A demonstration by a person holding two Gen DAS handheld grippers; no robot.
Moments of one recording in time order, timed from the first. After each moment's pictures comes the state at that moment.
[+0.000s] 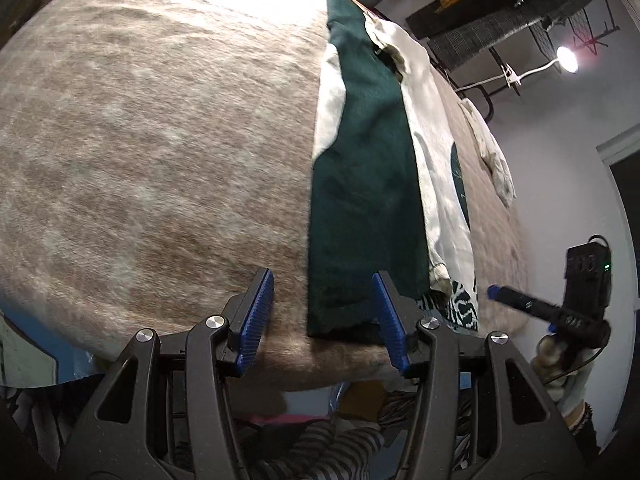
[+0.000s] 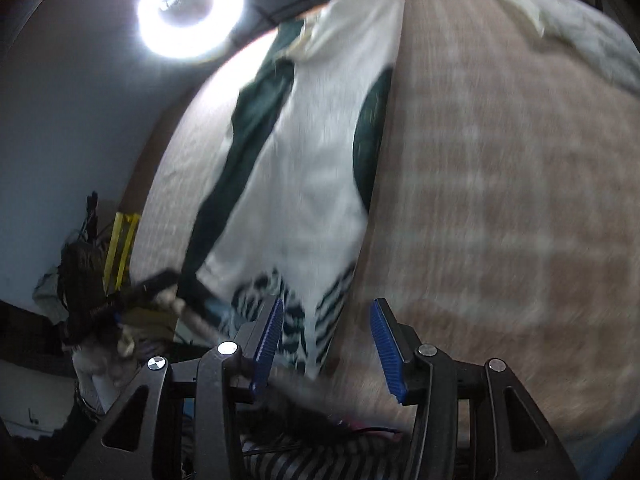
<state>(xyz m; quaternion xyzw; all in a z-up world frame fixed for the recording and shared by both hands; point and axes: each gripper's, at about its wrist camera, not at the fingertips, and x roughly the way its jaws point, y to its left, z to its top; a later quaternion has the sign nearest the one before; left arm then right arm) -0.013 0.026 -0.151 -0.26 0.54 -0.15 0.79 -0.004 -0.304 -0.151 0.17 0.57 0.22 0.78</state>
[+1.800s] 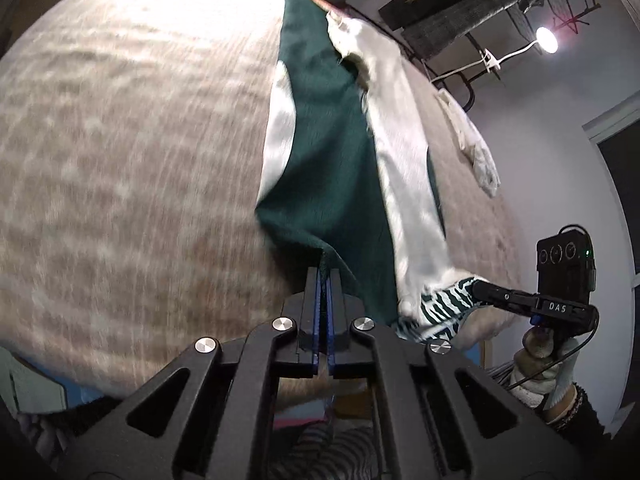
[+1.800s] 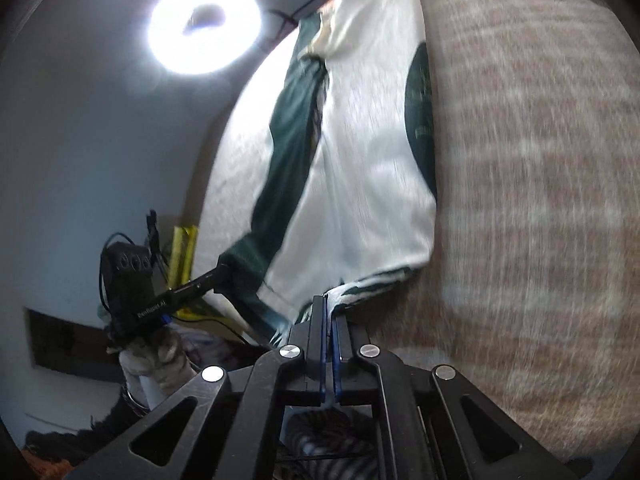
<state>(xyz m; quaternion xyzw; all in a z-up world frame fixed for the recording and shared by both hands) 0.015 0.014 -0.121 -0.23 0.53 -0.19 0.79 0.003 -0.314 -0.165 0.28 0.55 0.29 0.73</state>
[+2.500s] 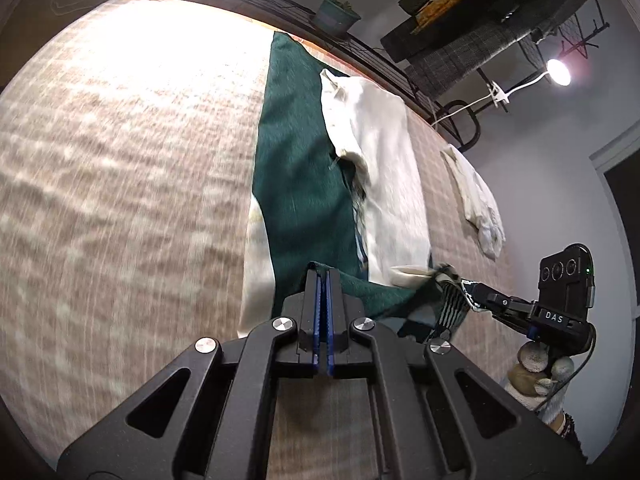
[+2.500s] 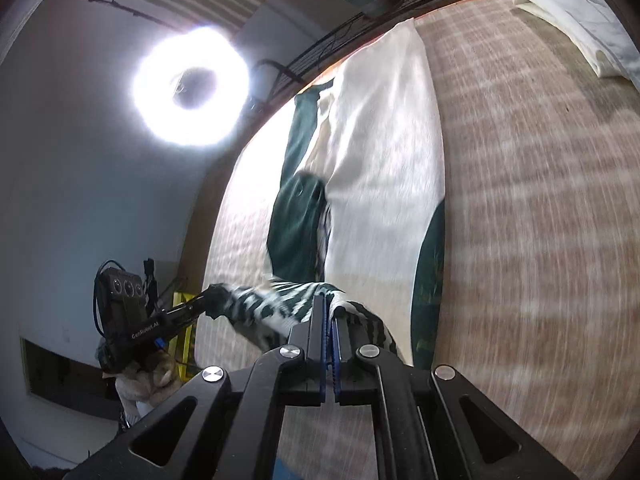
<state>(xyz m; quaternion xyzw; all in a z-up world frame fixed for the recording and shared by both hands) 0.141 0.010 -0.097 -0.23 0.51 -0.17 0.81 0.110 -0.332 -0.126 0.30 0.50 0.26 0.77</state>
